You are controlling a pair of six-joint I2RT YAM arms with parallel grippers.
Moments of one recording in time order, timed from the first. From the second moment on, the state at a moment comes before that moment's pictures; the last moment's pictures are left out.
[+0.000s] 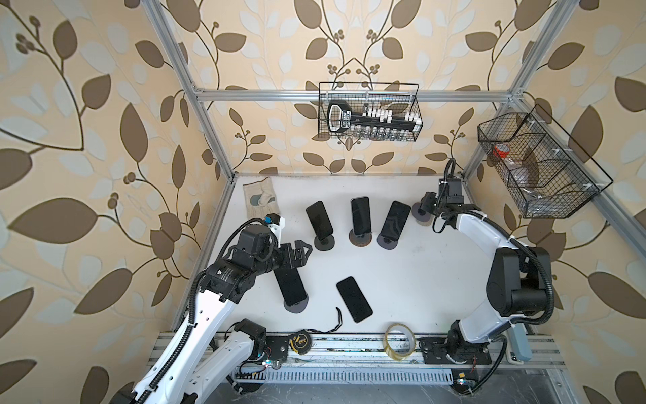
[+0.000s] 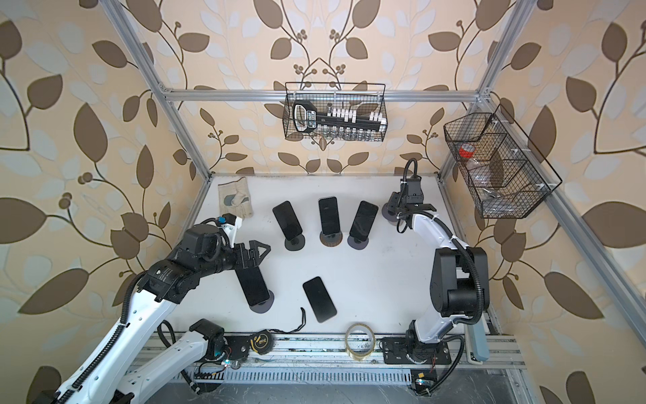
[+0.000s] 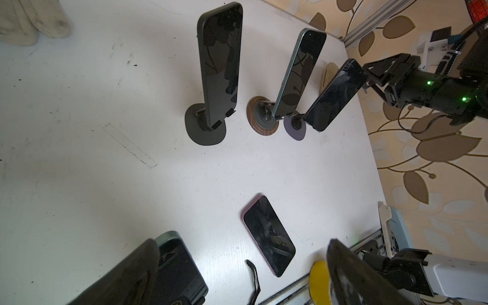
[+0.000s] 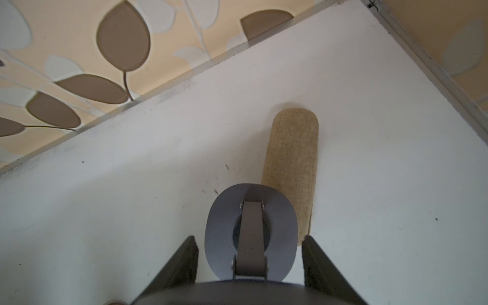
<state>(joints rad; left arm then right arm) -0.35 0.79 0.90 -0.81 0.26 -0.51 0.00 1.66 1.21 -0.27 0.13 0.44</state>
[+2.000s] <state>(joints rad) -0.35 0.80 0.90 -0.90 0.20 -0.45 0.01 2.21 1.85 -0.46 0.04 -0.05</state>
